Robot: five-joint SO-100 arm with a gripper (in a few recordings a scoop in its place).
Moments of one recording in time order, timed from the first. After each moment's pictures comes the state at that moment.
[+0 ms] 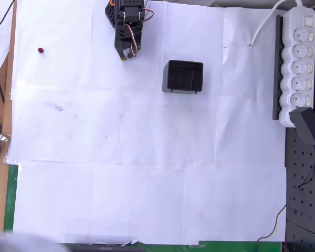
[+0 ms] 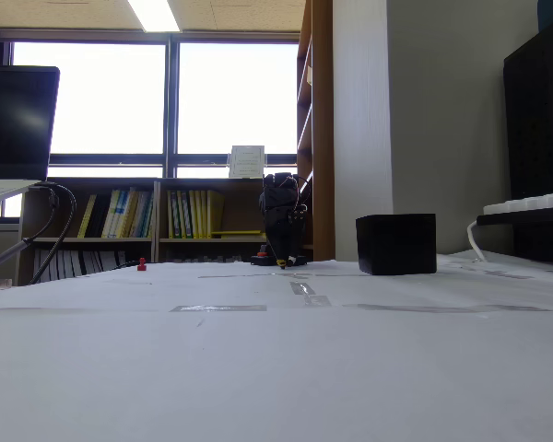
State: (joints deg) arm -1.5 -7.6 1.1 76.5 -85.8
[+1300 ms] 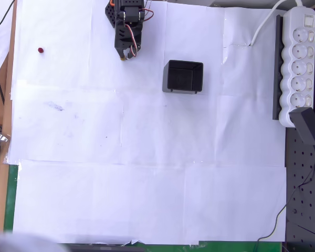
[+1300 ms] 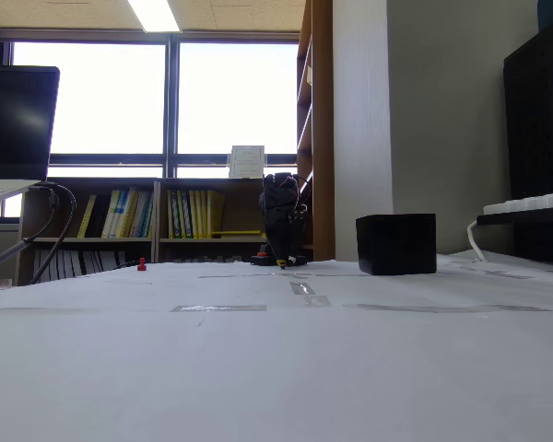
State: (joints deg) arm -1.5 -7.6 1.1 76.5 -85.8
